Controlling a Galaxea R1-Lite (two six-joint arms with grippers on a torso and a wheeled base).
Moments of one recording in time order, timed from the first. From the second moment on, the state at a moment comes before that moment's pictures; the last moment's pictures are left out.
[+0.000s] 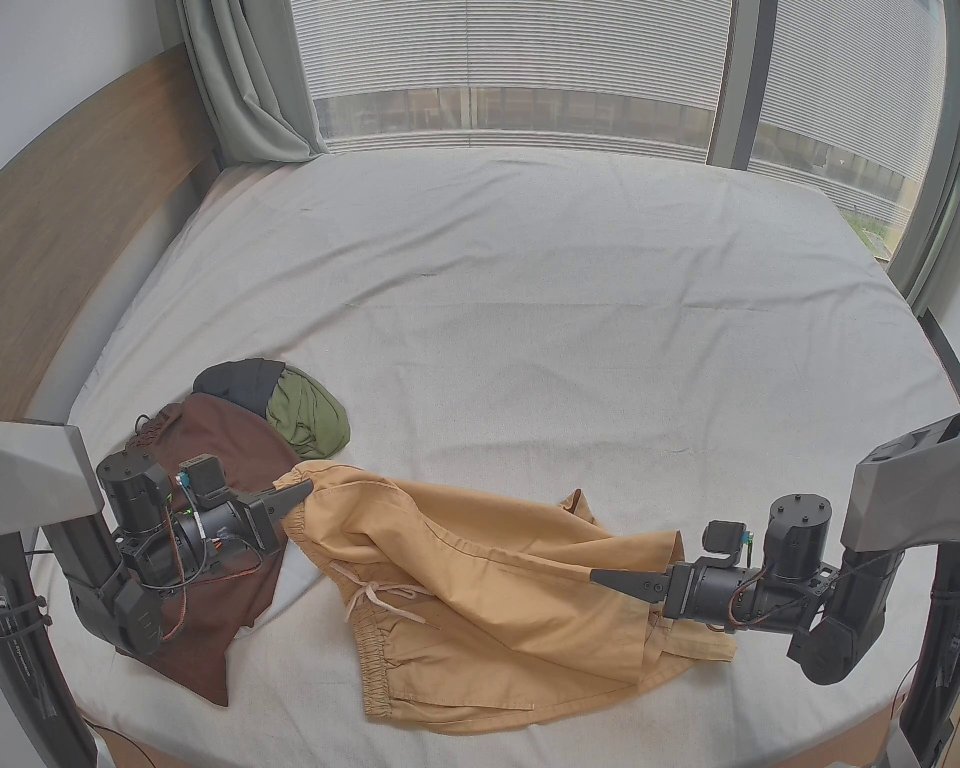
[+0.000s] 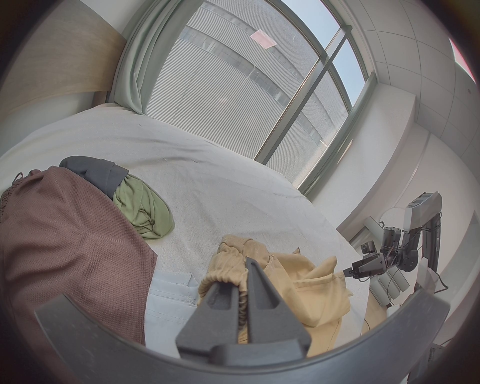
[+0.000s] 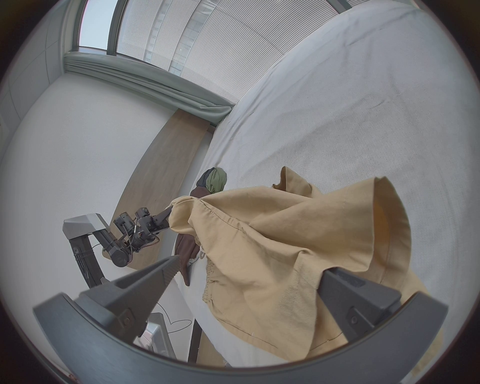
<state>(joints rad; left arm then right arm) -0.07 2.12 -0.38 -1.55 -0.58 -0.26 0.40 2.20 -0.29 -1.55 0.52 0.63</state>
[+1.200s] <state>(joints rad) -0.07 2.11 -0.38 -1.55 -0.58 -0.26 0.44 2.36 -0.36 -1.55 0.44 0.63</state>
